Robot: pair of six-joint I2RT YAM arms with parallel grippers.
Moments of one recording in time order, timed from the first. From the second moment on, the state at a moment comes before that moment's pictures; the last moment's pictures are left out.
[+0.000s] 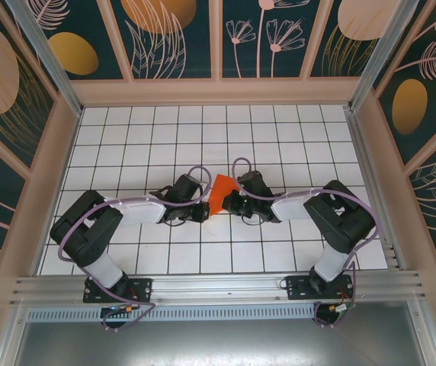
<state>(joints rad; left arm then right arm) -0.71 1.64 0.72 -0.06 0.24 -0.48 0.70 1.72 0.67 0.27 -0.33 0.99</state>
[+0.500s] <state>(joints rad) -0.71 1.60 0.62 0.22 0.28 -0.89 0.70 1.75 0.69 0.25 -0.31 1.02</state>
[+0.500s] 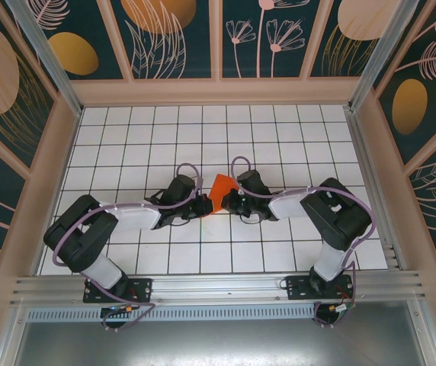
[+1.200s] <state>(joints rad) -0.75 1.70 0.57 0.41 0.20 -1.20 0.71 1.74 0.69 0.24 -0.29 1.10</state>
